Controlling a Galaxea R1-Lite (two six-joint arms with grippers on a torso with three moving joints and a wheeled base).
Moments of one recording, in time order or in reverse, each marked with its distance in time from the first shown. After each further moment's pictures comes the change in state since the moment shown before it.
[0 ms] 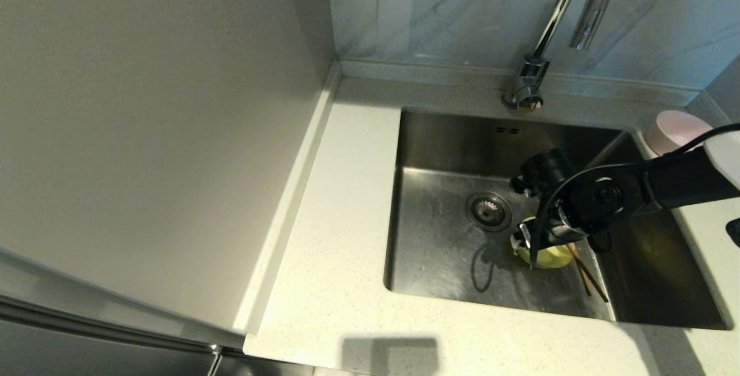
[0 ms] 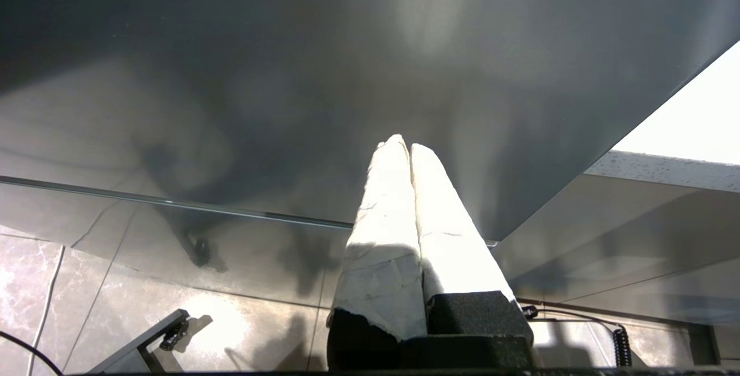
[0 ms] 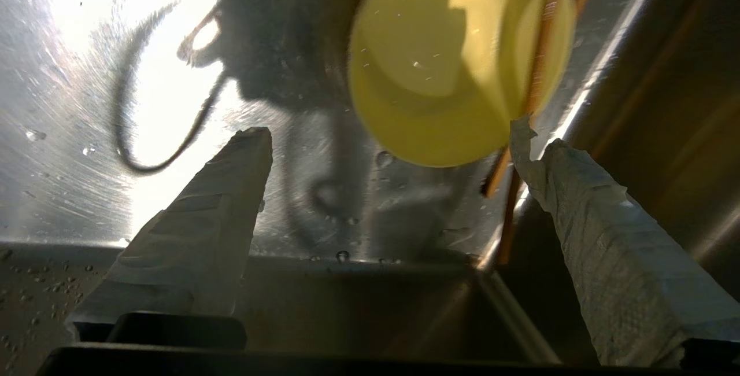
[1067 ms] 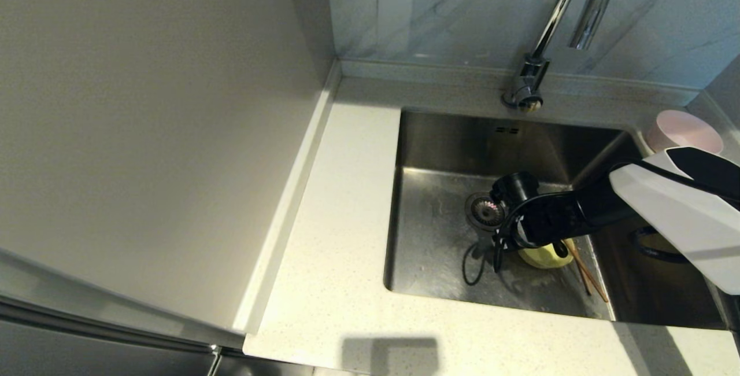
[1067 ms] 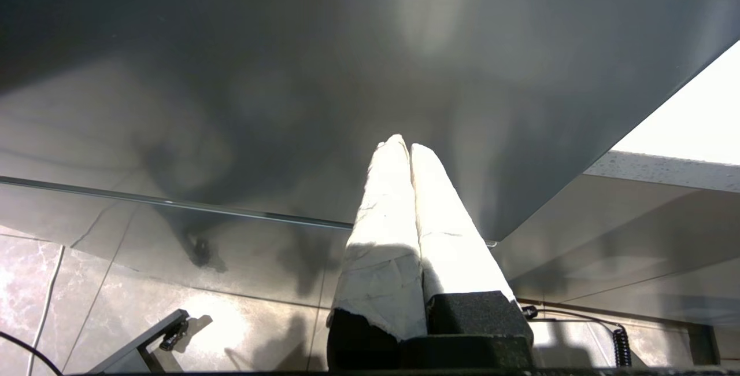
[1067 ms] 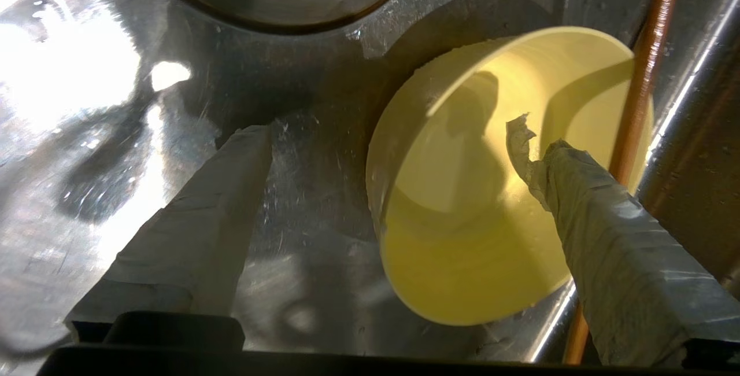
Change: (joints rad) left arm 0.000 0.000 0.000 0.000 0.000 0.000; right arm -0.005 0.256 -0.116 -0.217 -0.091 0.003
